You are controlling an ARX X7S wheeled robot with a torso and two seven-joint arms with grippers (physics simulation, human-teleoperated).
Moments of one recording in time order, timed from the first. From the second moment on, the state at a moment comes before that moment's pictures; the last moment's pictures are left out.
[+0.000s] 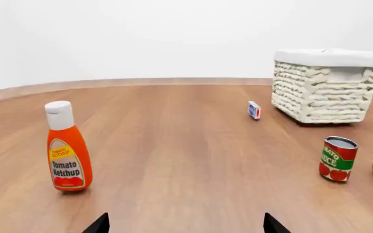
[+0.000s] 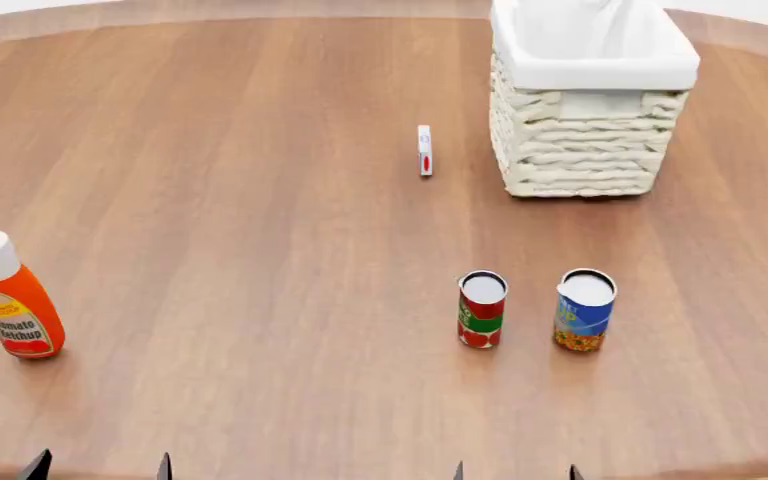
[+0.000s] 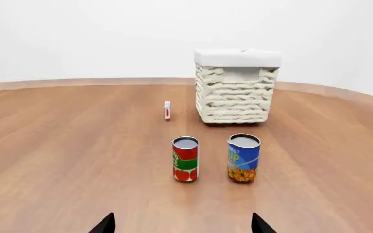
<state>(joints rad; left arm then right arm) 0.00 0.00 0.00 0.00 0.00 0.00 0.00 0.00 0.00 0.00 0.00 0.00 0.00 0.00</state>
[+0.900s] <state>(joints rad) 0.00 -0.12 -0.03 0.70 -0.16 -0.38 -0.14 0.04 0.11 -0.13 -0.77 -0.02 0.58 0.07</state>
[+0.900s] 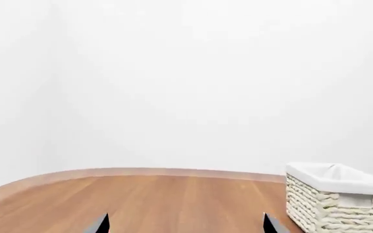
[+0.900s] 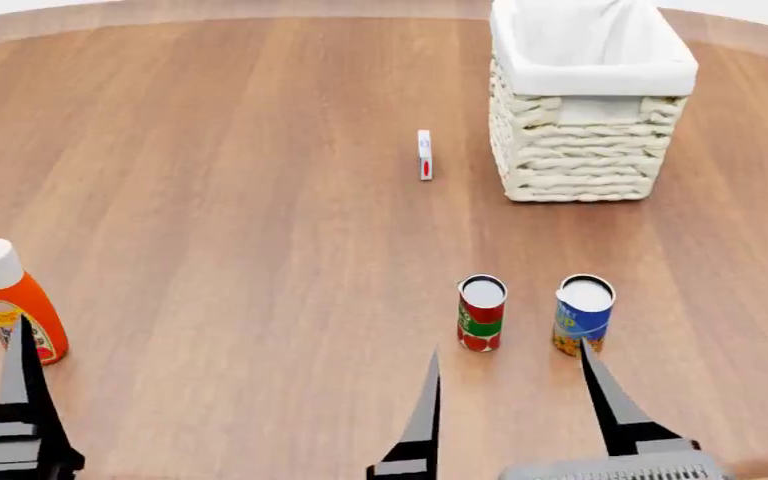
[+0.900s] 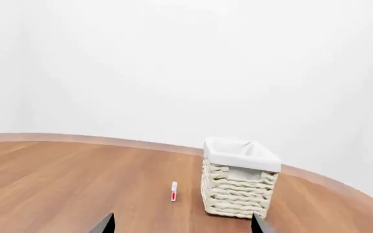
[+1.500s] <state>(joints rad) -0.10 -0.18 -0.21 0.98 -0.40 -0.68 -0.20 0.10 0.01 -0.05 -1.03 -0.15 0.82 -0.10</state>
